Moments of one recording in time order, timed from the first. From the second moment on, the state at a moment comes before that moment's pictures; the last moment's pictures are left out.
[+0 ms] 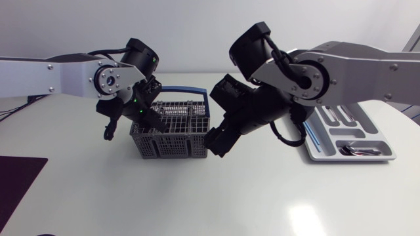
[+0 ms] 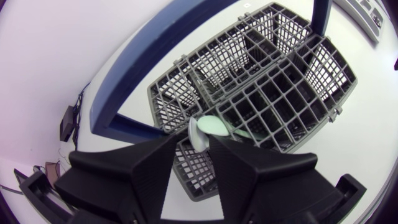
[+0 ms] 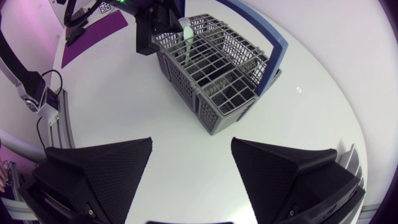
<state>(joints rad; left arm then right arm) -0.44 1.69 1.21 -0.56 -0.38 0.23 0.68 1.58 1.20 -0.59 -0.18 -0.22</state>
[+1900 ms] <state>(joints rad) -0.51 1.58 1.04 -0.32 -0.49 0.21 0.68 1.54 1.14 -0.56 -0.18 -0.24</state>
